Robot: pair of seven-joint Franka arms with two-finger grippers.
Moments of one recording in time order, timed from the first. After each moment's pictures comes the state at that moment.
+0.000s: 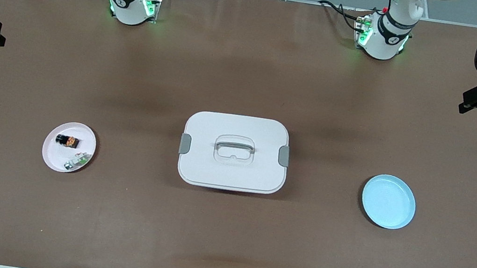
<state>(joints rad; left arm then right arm) 0.04 -0.09 -0.05 -1.68 -0.01 1.54 -0.02 -0.05 0.00 -0.03 -1.49 -0.01 1.43 -0.19</state>
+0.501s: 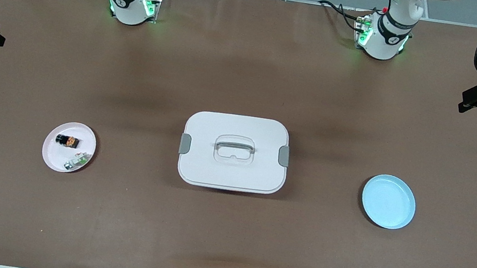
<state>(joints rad) 0.04 -0.09 -0.05 -1.68 -0.01 1.54 -0.02 -0.08 0.00 -0.03 -1.49 0.03 1.42 -0.10</state>
